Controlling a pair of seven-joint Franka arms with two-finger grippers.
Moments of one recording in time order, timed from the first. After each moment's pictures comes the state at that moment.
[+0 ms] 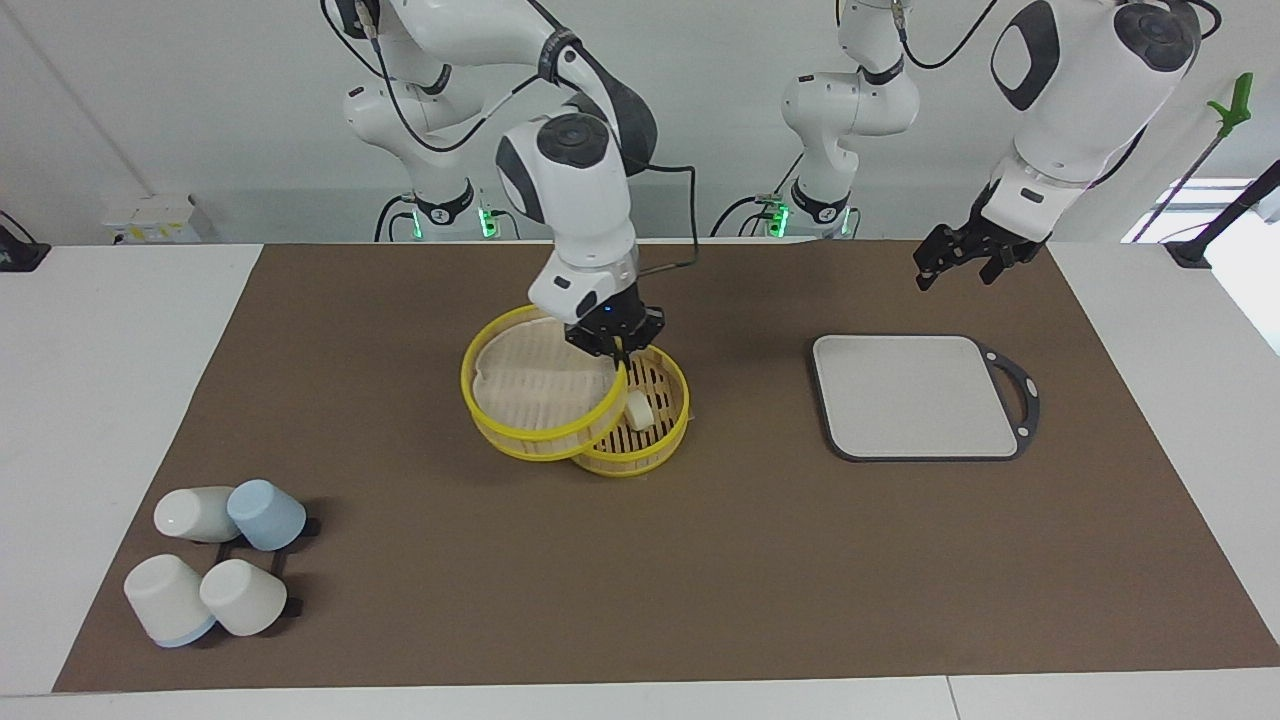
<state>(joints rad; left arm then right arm) -0.14 -0.09 0.07 -1.77 -0.04 1.60 -0.08 0.52 0.34 0.07 -1.59 0.06 2.06 0.53</state>
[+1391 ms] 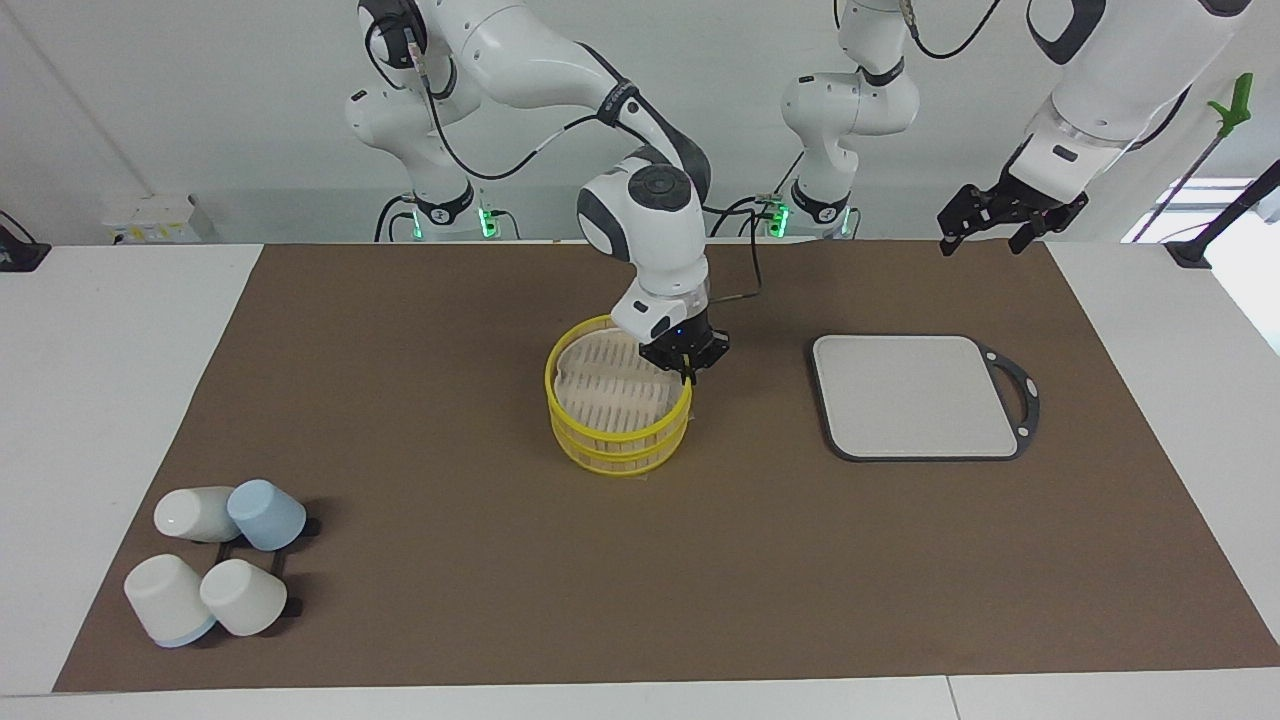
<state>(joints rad) -0.12 -0.05 0.07 -1.60 -0.03 1.45 -0.03 0.62 0.44 0.06 -1.62 0.06 2.22 0.72</state>
